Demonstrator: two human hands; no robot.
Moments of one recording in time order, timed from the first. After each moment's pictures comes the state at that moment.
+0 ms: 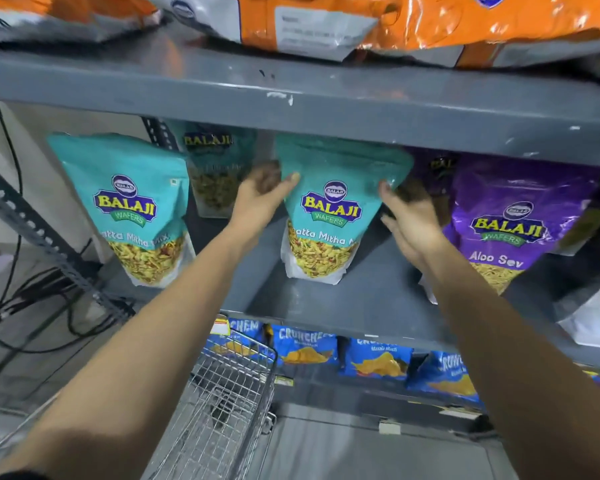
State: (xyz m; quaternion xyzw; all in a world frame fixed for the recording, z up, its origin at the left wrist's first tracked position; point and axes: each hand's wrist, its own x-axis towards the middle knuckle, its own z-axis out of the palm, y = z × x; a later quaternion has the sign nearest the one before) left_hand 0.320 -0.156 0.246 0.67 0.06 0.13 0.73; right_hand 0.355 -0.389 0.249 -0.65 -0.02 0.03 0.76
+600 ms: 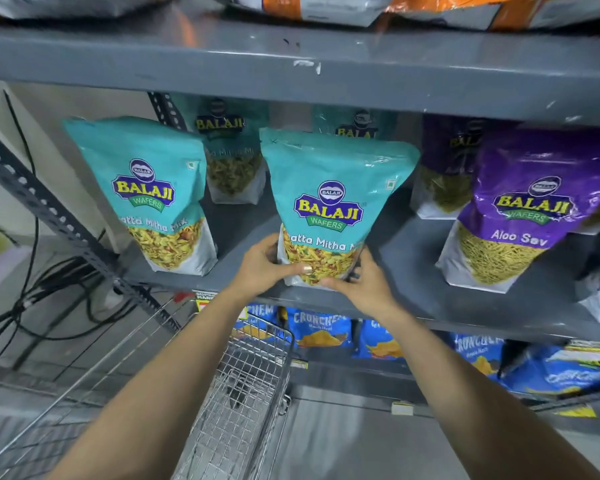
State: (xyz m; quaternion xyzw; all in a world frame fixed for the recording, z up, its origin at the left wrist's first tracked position) left_hand 0.246 -0.136 0.146 0.78 0.06 0.00 0.62; right_hand 0.275 -0.350 0.127 -0.81 -0.07 0.11 0.58
